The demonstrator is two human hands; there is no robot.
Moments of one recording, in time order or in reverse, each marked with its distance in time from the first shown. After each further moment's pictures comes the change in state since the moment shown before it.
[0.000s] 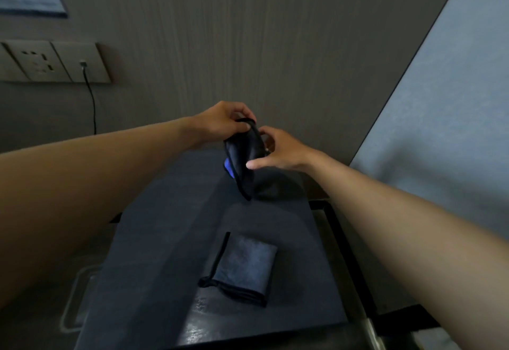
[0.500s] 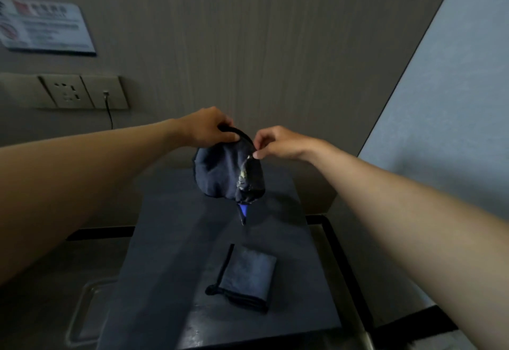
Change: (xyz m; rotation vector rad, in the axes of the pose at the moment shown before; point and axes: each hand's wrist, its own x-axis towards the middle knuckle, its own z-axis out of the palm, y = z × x) left_hand -0.028 0.035 -0.065 0.497 -0.078 0.080; right_hand -0.006 -0.074 -0.042 -0.036 -0.095 -0.002
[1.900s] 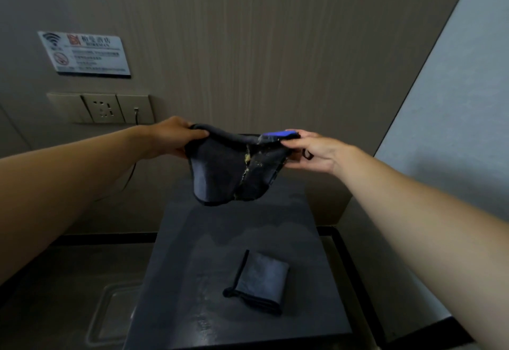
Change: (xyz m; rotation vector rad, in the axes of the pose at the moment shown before) left_hand -0.070 -0.041 -0.047 -0.617 0.100 -0.442; right_hand -0.032 -0.020 -0.021 1.005 0.068 0.210
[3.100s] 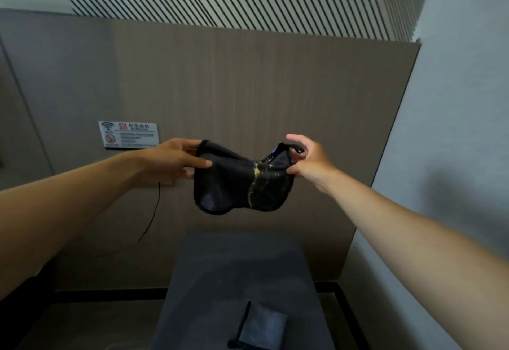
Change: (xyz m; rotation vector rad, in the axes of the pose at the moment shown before) left_hand -0.105 0.093 -0.066 -0.308 -0.224 0.273; right_hand -0.073 -0.094 0.058 -0.485 0.288 -0.531
